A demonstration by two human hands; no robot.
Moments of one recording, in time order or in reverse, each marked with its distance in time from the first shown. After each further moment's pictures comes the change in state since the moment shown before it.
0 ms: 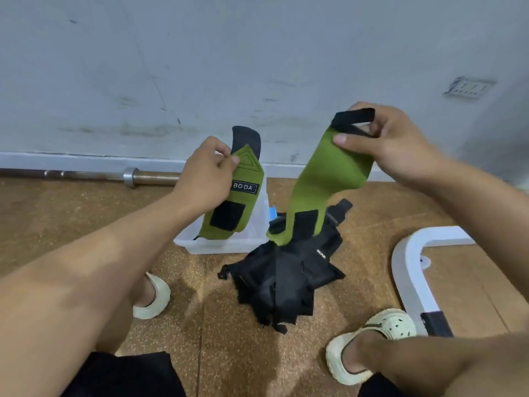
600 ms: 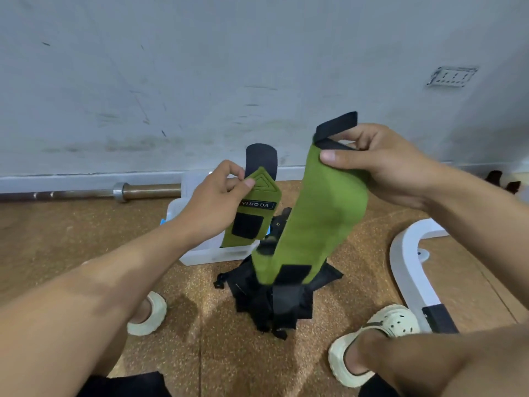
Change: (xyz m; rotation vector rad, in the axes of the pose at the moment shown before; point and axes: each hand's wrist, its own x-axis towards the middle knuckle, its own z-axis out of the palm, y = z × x) left_hand -0.018 0.009 0.030 -0.117 -0.259 0.054; right_hand -0.023 0.016 -0.010 0.398 -0.167 0.062
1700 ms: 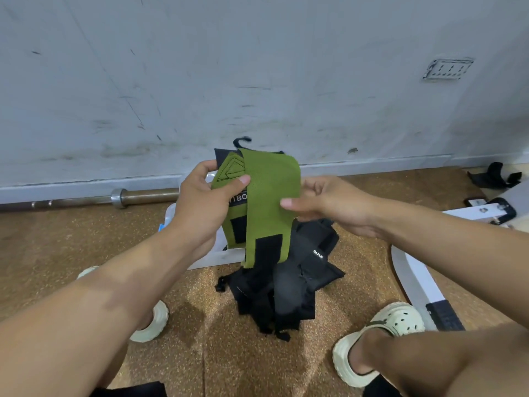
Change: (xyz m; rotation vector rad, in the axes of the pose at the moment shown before) left_hand 0.003 0.003 0.010 -0.545 0.203 -0.117; right_hand 0.010 0.063 0.025 -0.155 0.012 0.382
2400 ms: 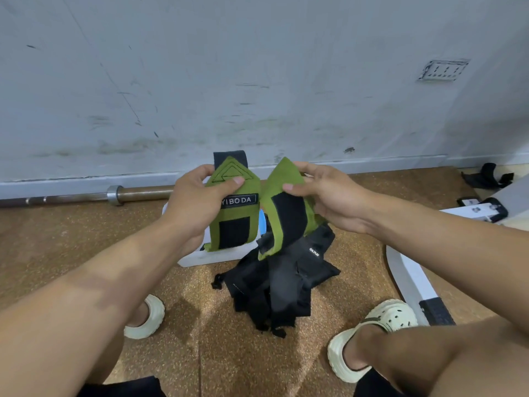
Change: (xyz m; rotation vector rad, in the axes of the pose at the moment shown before) left_hand 0.000 0.004 -0.009 0.106 -0.010 -0.069; right_hand 0.008 -0.002 0.001 0.405 0.066 0.012
